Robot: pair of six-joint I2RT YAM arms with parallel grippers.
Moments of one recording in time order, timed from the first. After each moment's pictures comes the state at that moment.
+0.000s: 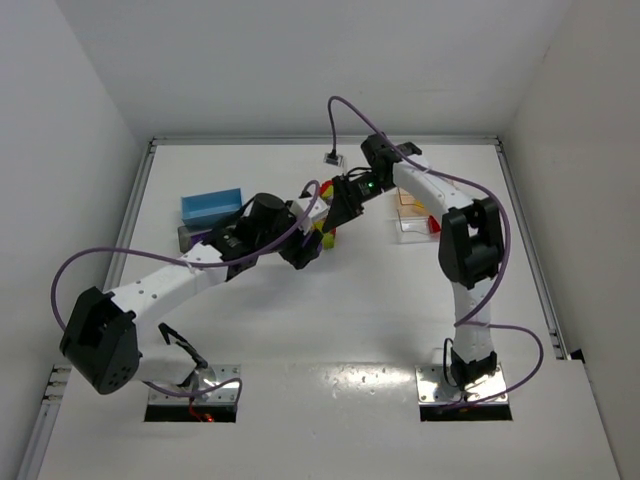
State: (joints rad) left arm -0.64 1.32 0.94 -0.19 0.21 0.16; right arm 0.38 2.12 1.79 -0.97 -1.18 -0.29
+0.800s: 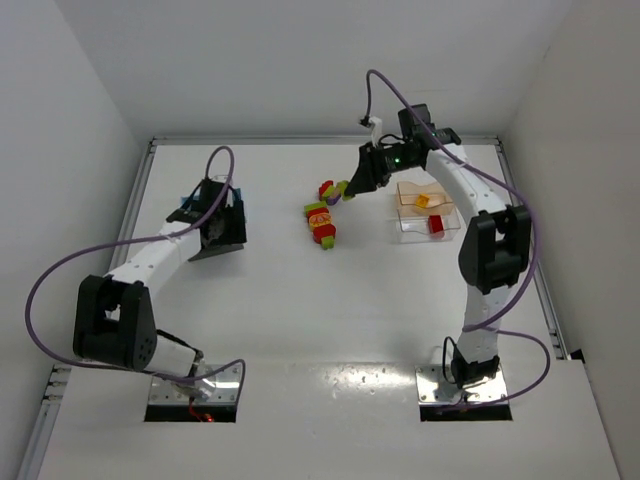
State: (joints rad) left arm -0.21 1.41 0.96 -0.45 -0.17 -0.25; right arm 0.23 2.01 1.81 -0.78 -0.98 -0.26
